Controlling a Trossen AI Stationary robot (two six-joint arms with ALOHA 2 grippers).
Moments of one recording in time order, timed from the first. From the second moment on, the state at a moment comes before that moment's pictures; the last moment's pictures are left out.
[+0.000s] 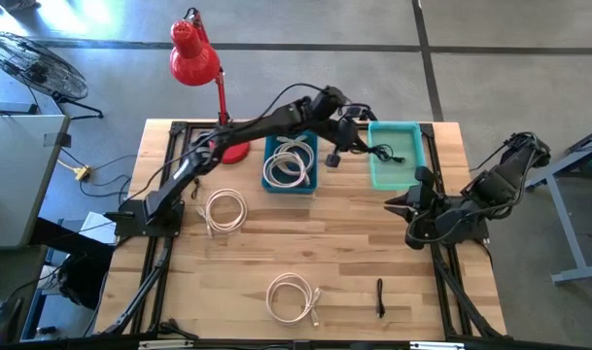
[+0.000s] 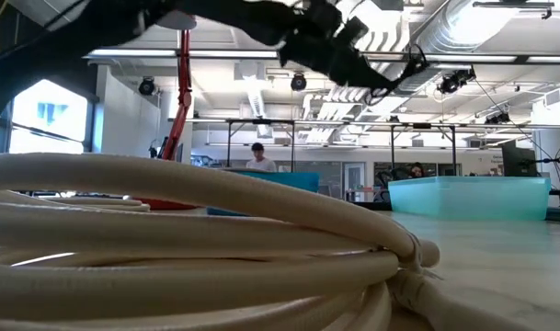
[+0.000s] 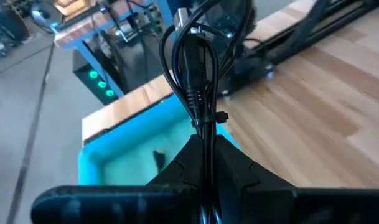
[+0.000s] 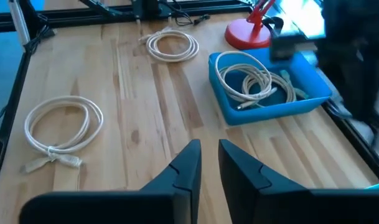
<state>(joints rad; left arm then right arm) 0.37 2.32 2.31 -0.46 0.53 0.68 0.68 0.97 1.18 -1.07 0.75 0.65</state>
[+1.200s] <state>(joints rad) 0.27 2.10 2.31 -0.89 0.33 0.85 0.67 1.03 1.18 -1.04 0.98 0.38</state>
